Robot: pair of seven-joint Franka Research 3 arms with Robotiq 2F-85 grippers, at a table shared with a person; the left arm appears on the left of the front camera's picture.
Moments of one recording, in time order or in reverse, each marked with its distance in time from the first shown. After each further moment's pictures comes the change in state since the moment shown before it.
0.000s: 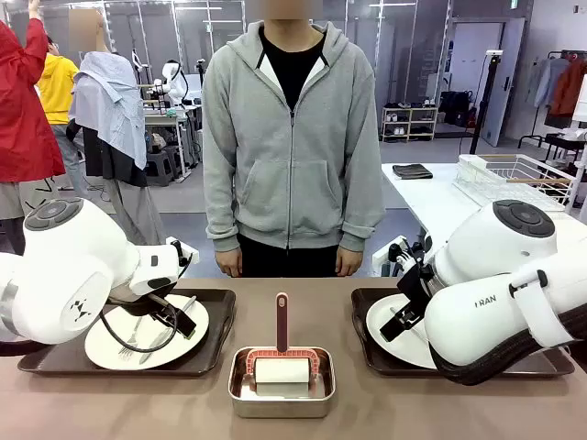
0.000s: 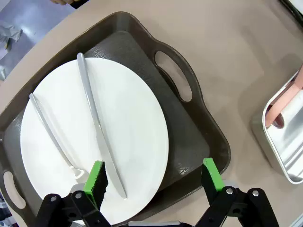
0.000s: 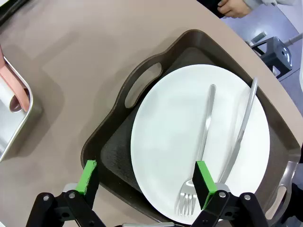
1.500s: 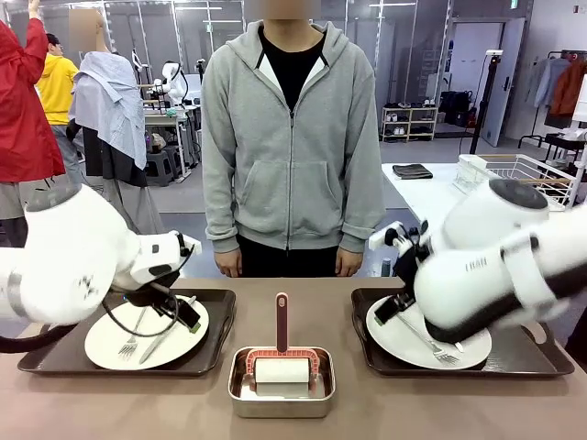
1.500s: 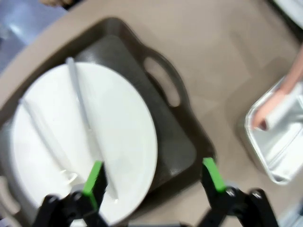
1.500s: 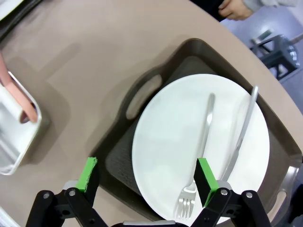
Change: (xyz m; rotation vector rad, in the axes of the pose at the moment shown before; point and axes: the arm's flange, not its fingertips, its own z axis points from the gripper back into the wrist) left arm 0.018 0.006 0.010 -0.107 0.013 0.021; right arm 0.035 -0.014 0.011 0.067 0.001 -0.026
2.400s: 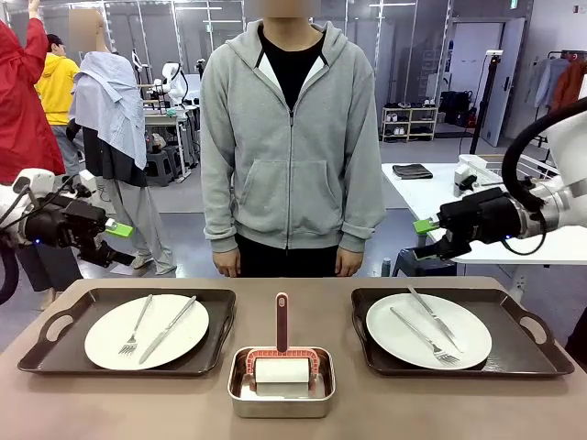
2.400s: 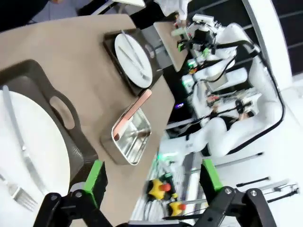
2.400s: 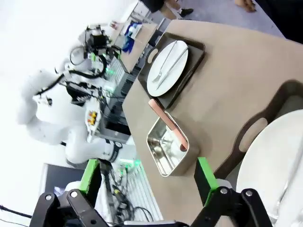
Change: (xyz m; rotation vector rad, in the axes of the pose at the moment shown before) left arm -0.024 0.202 0.062 -1.023 -0.228 0.390; right arm -0.002 -0.170 0.033 1.062 -0.207 -0.455
